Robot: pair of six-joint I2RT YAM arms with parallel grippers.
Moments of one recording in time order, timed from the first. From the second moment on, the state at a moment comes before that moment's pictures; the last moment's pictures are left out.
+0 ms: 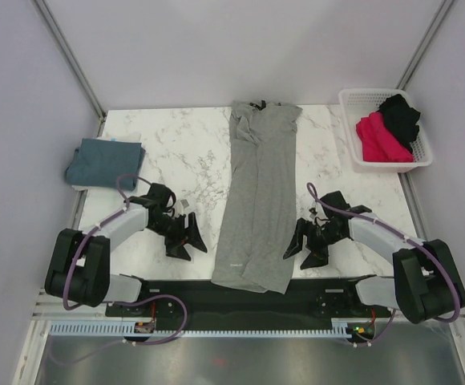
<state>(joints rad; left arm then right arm) -0.24 1.37 0.65 -0.73 0.64 -0.42 0.26 1.27 0.54 -0.67 -0.65 0.62</state>
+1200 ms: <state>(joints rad) -0.54 1.59 0.68 -0.51 0.69 -0.57 0.39 1.45 0.51 -0.52 -0.65 0.74</state>
